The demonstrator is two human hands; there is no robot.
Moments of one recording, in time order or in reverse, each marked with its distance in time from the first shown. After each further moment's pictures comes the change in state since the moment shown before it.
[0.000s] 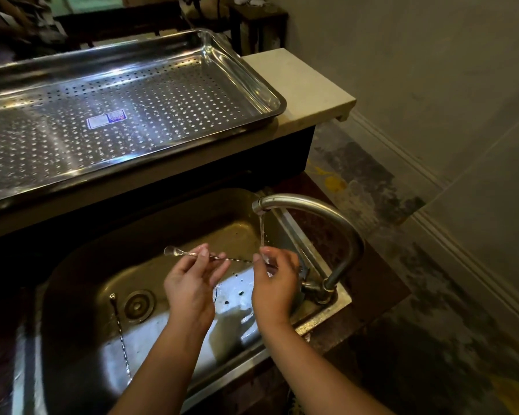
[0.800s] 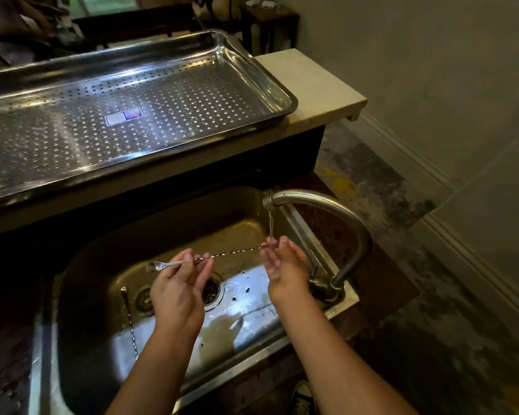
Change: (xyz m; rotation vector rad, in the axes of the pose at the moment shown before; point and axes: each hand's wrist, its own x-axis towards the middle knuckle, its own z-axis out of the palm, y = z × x) left_hand -0.007 0.020 -0.028 -0.124 0.091 0.035; right_hand 0.033 -0.014 0.000 0.885 -0.051 0.737
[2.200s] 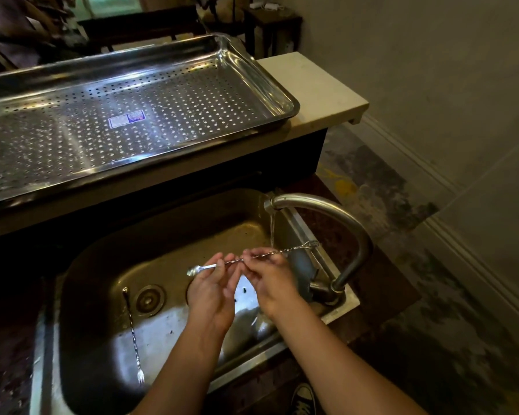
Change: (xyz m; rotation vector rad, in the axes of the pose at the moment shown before) left_hand -0.001 -0.043 0.016 -0.099 -0.059 -0.241; right_hand 0.002 0.020 -0.002 -0.304 -0.234 0.121
